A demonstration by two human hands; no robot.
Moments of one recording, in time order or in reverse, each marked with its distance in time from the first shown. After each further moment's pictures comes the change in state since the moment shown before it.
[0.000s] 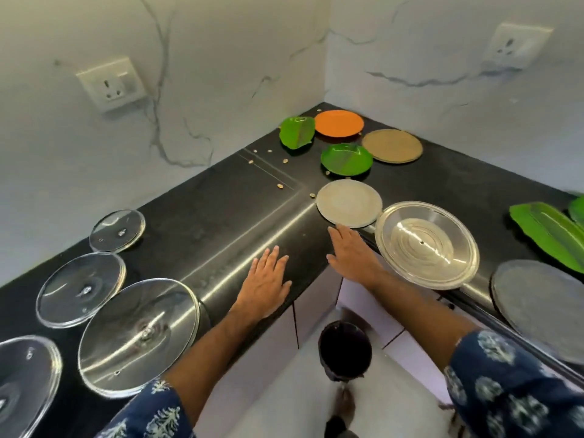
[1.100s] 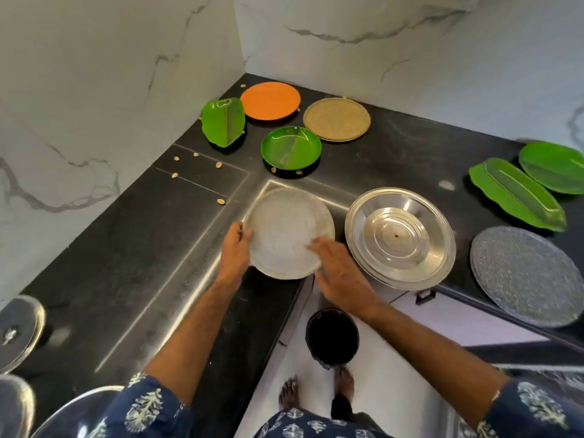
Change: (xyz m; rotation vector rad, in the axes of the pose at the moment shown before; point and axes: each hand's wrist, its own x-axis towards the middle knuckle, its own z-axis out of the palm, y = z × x) left_hand 0.197 -0.014 -0.017 -1.167 0.058 -0.339; right_hand 0.005 0.033 0.028 0.388 0.338 0.072
